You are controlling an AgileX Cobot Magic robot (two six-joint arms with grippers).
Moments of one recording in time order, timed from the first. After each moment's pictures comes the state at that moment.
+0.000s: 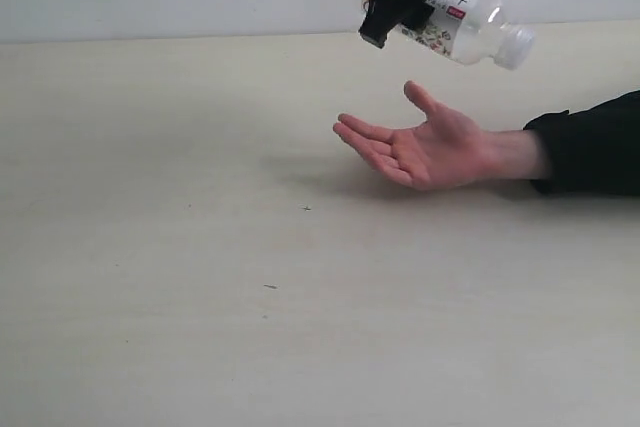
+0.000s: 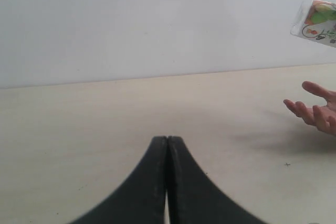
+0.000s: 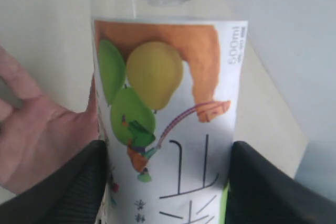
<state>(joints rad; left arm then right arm) -0.20 0.01 0.00 0.25 0.19 -0.28 0.63 1.99 -1.80 -0.62 1.21 -0.03</state>
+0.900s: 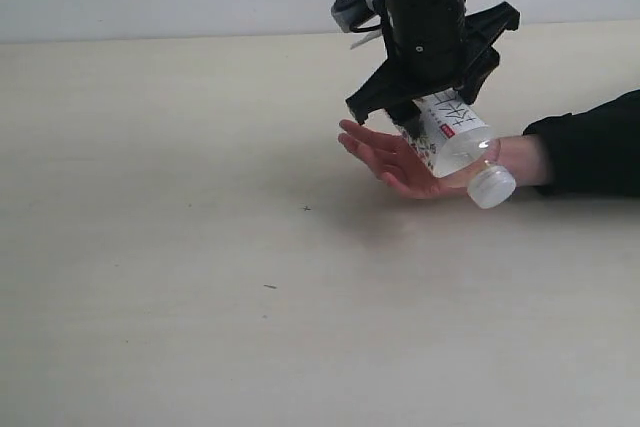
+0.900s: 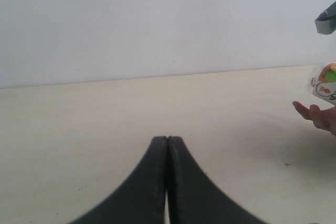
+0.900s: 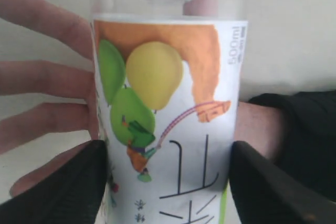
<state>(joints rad) -0.20 0.01 0.00 0.25 0.19 -0.28 0.59 2.02 -1.60 -0.37 1.22 0.31</state>
